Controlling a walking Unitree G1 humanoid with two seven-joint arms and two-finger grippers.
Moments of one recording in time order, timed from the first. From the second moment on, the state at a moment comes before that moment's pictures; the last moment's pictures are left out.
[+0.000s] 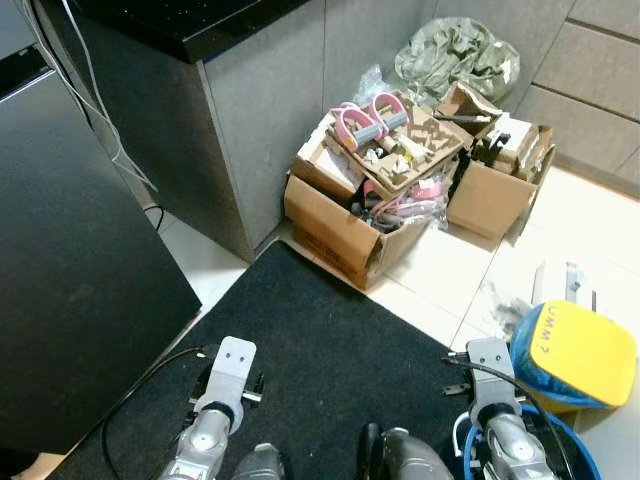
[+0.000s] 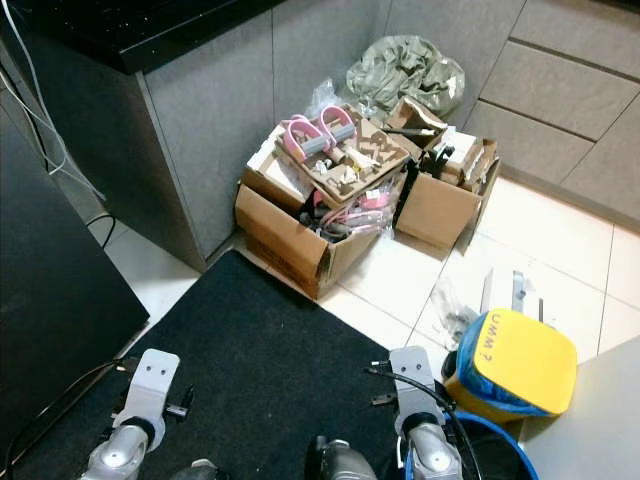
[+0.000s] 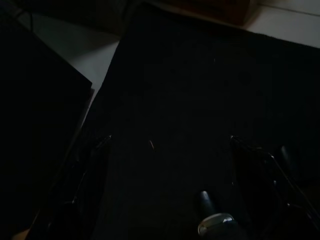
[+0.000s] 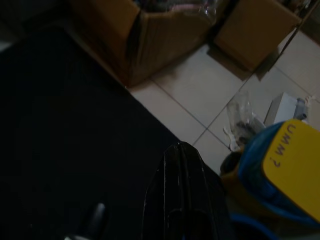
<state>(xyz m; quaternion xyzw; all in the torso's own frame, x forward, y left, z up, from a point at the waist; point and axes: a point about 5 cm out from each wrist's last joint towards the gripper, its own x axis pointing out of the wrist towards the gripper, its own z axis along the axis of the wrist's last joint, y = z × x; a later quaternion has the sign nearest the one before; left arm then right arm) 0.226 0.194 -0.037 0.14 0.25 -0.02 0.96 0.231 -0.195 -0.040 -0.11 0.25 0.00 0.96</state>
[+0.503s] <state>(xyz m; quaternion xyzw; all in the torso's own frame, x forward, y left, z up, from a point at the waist) 0.227 0.195 -0.038 0.14 0.25 -0.02 0.96 0.235 -0.178 -0.040 -0.09 0.25 0.00 0.97</state>
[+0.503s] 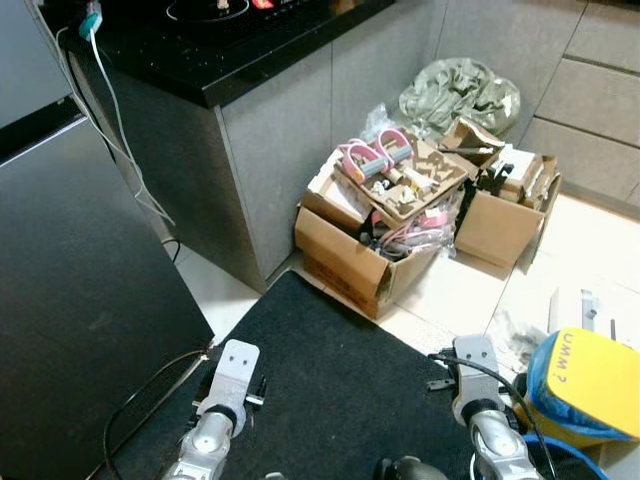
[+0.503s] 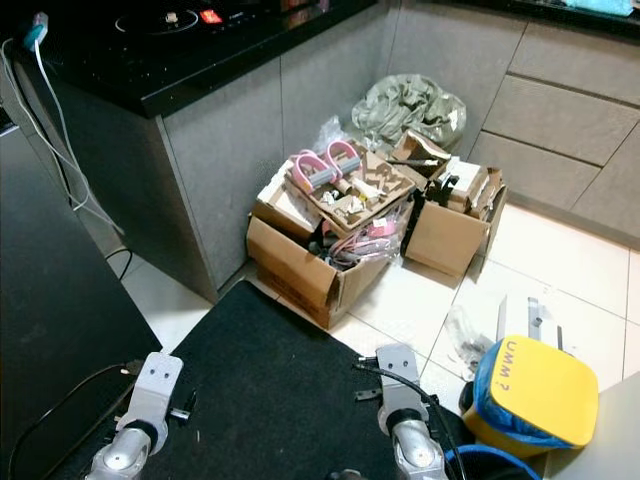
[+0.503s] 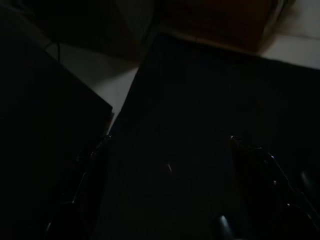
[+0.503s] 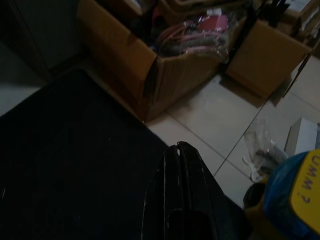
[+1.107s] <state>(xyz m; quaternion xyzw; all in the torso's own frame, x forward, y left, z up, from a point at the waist) 0.225 0.195 -0.039 0.14 0.25 -0.01 0.96 0.234 -0.180 -0.039 -0.08 0.24 0.02 0.97</state>
